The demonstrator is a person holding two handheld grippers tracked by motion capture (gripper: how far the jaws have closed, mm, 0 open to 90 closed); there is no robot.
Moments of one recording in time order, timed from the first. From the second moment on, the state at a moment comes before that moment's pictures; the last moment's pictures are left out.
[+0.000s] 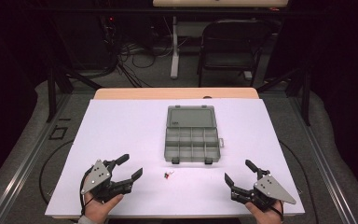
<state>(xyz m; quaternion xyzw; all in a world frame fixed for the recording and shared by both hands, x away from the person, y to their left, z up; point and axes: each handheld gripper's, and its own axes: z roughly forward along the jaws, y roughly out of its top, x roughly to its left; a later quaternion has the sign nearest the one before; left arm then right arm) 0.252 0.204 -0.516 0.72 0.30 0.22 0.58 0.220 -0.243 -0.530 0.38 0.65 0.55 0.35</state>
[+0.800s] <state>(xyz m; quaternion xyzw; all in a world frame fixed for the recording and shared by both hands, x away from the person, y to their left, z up) 0.296 0.157 -0.494 0.77 0.38 0.13 0.49 0.223 -0.242 -0.532 0.38 0.66 0.55 0.35</state>
